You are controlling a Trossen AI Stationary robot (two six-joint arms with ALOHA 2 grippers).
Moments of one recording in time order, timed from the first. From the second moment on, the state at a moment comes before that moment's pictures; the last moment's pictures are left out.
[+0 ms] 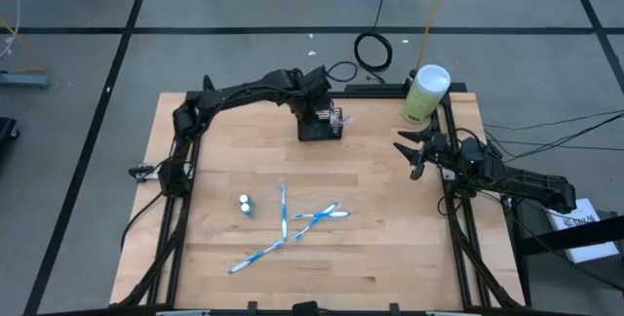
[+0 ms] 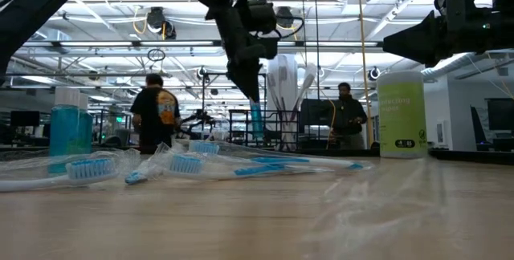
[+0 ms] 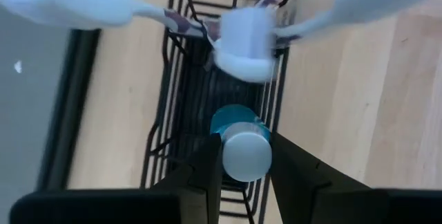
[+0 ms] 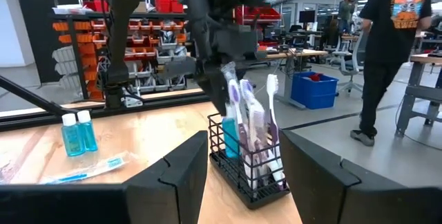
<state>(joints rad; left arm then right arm) 0.44 2.08 1.90 -0.99 0.08 0.23 -0.26 0.12 0.11 0.08 0.13 0.01</state>
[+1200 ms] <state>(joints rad) 0.44 2.12 1.90 -0.95 0.08 0.23 -0.26 0.12 0.11 0.08 0.13 0.01</state>
